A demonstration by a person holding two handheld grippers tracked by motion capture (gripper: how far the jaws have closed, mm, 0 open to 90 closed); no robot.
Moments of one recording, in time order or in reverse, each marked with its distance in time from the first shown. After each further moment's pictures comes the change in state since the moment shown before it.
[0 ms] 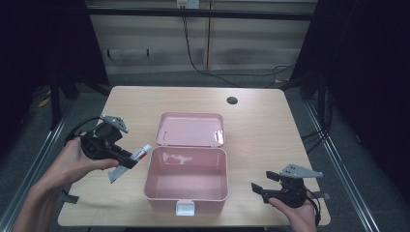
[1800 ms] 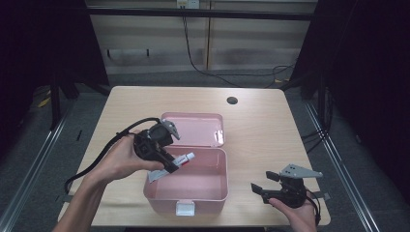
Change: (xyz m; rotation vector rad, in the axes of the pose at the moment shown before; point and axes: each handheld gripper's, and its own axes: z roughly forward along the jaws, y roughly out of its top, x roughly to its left) left arm -0.047 0.080 0.056 0.085 -0.079 0.177; right arm 0.000 0.000 0.000 0.000 0.007 -0.002
